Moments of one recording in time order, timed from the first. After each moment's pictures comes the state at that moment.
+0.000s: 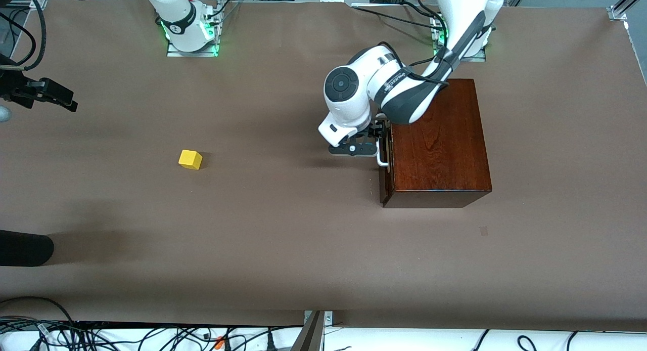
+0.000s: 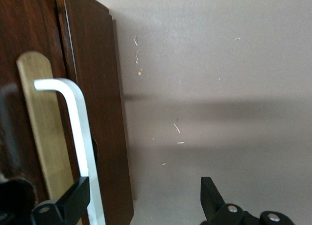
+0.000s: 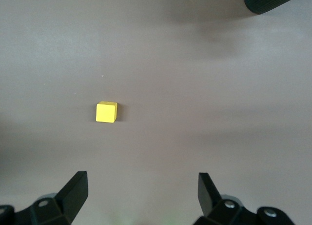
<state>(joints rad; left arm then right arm) -0.41 0.57 -0.41 -1.57 0.28 1.86 -0.86 0.03 -0.02 -0.10 -1.66 -0.04 1.58 0.00</state>
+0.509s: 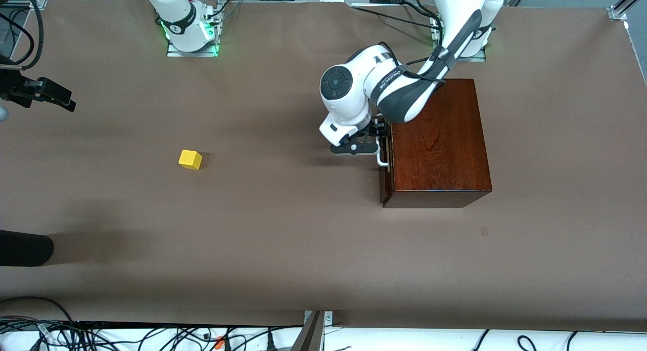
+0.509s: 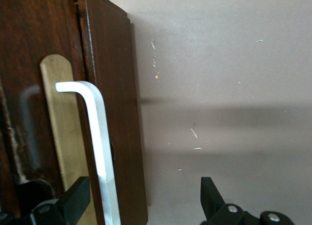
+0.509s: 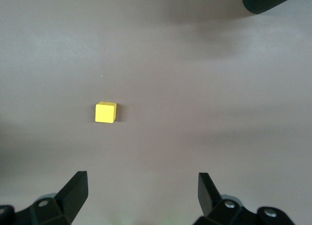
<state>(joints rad) -0.41 0.57 -0.40 -1.58 0.34 1.83 -0.88 0.03 -0.02 -0.10 -1.66 -0.04 1.58 0.00</state>
